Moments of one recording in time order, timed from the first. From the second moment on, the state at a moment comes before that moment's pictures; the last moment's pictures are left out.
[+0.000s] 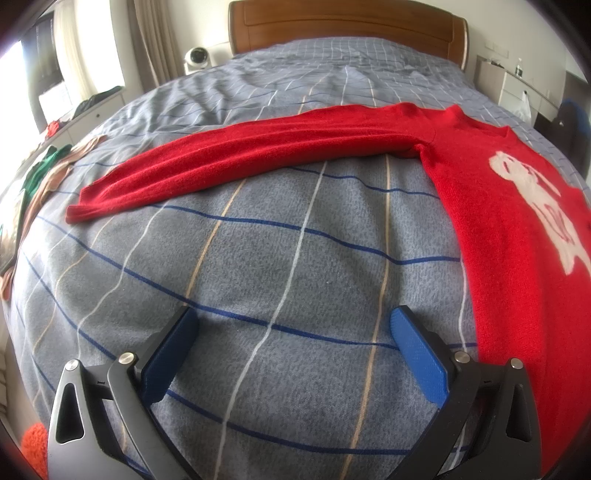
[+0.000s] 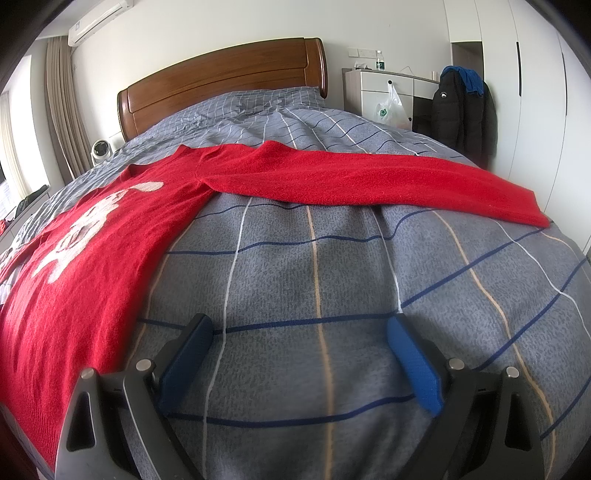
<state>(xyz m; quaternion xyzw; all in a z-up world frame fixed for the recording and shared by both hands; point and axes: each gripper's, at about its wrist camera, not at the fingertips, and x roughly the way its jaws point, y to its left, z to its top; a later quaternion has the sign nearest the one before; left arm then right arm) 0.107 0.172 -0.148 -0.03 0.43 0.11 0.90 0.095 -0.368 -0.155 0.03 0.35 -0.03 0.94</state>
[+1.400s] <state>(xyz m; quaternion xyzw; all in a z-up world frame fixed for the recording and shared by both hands) 0.088 0.187 -0.136 -0.06 0.44 0.10 0.89 0.156 -0.599 -0.111 0.48 0.28 -0.10 0.83</state>
